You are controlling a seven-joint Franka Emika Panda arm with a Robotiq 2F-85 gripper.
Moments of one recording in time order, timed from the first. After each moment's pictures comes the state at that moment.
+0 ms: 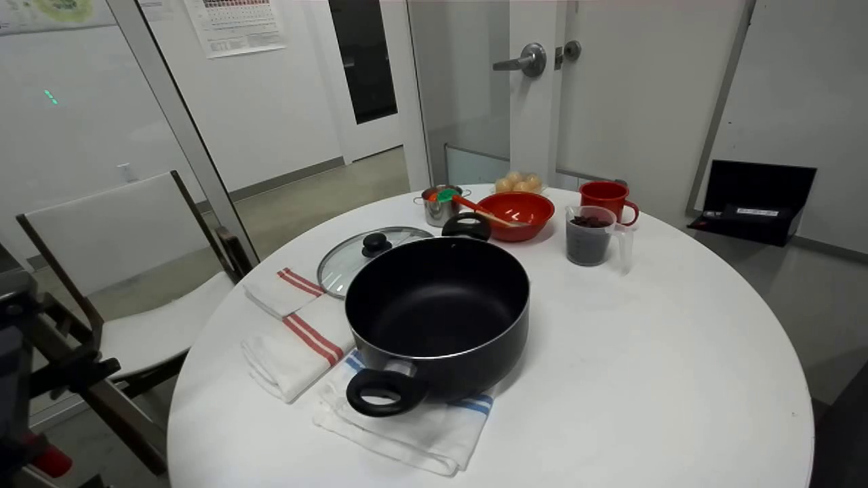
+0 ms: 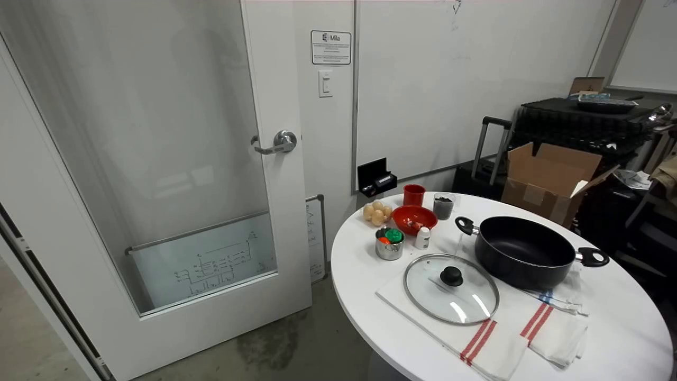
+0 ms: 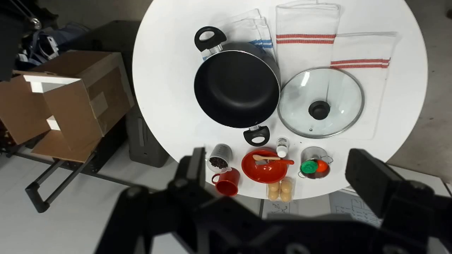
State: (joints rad) arm 0.02 -1.00 0.17 -2.66 -0.14 1.93 0.14
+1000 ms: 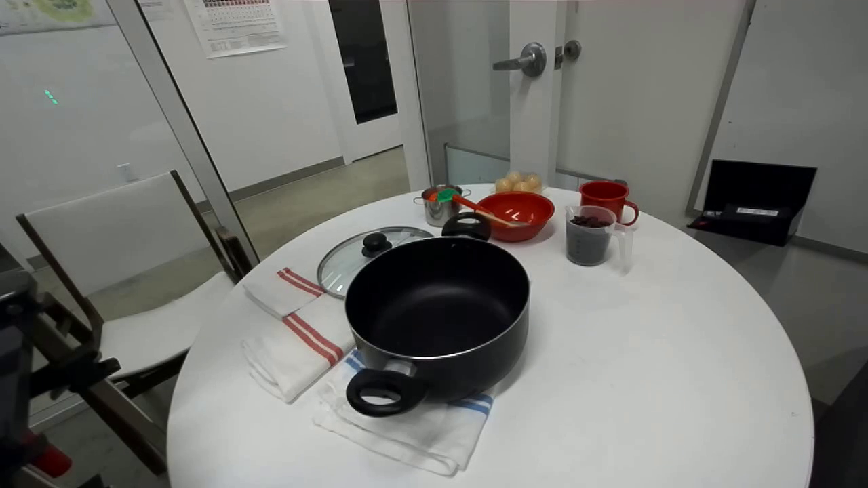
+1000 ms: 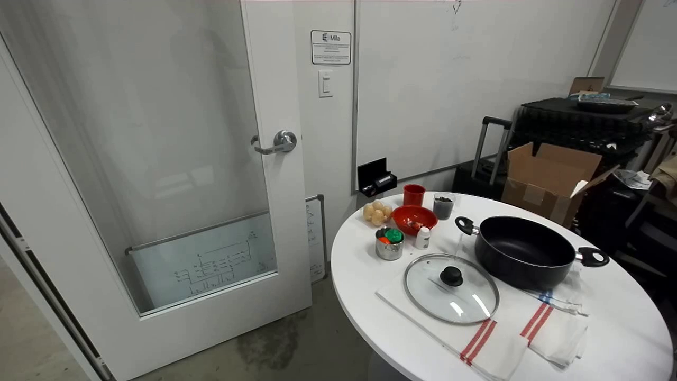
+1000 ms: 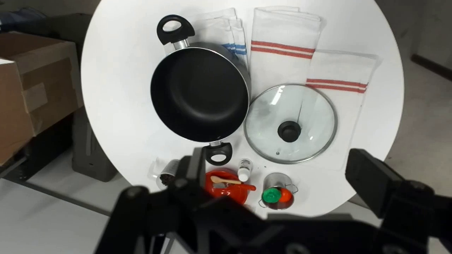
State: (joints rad) arm 0.06 -0.63 0.14 -2.64 -0.14 2.19 0.06
